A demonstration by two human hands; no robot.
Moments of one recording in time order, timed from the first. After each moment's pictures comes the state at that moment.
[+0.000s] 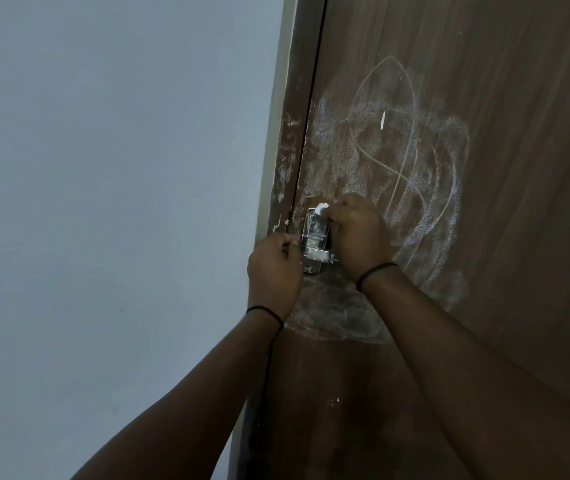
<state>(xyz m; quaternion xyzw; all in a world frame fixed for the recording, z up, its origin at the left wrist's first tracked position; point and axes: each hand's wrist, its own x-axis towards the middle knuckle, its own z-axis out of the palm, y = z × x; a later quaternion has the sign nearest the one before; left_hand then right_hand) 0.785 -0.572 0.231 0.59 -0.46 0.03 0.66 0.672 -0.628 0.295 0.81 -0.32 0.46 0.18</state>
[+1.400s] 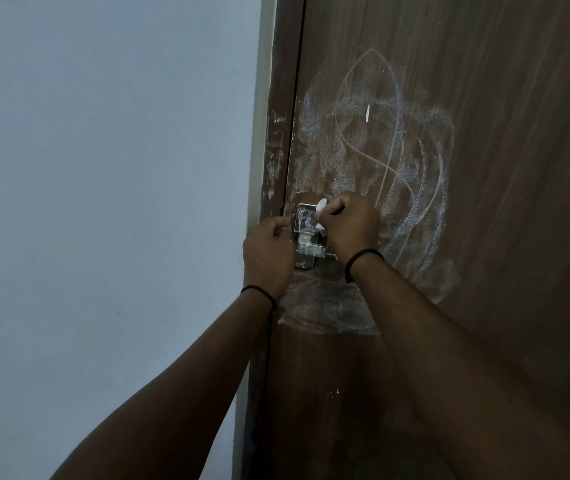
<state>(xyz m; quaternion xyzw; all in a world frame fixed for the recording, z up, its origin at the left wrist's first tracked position) 0.788 -0.583 0.247 0.58 -0.46 -0.02 0.68 0.678 -0.637 0.297 0.69 -0.43 0.56 -0.12</state>
